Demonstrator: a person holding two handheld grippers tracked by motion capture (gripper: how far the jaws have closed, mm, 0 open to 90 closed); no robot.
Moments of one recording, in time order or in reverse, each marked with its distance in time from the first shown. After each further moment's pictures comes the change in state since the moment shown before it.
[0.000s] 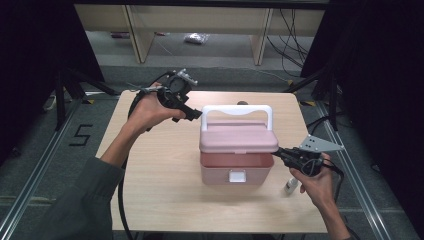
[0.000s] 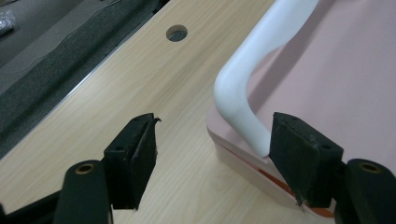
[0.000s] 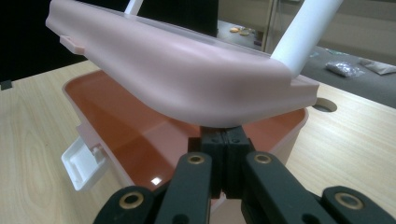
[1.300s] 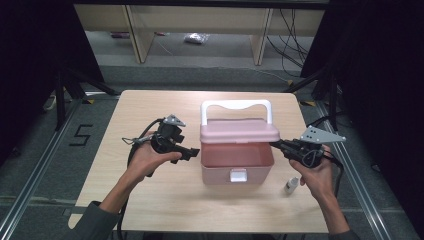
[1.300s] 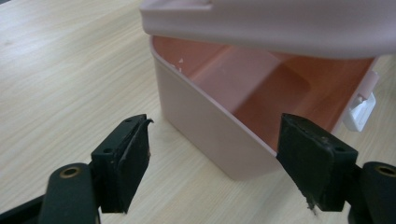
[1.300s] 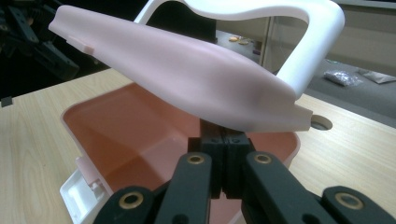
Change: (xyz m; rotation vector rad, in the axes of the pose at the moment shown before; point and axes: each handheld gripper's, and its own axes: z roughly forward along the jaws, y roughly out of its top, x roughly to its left) left arm -0.041 -0.096 0.041 -0.063 -0.124 -0.202; right arm -0.006 0.021 0.004 -0.038 0.008 0.005
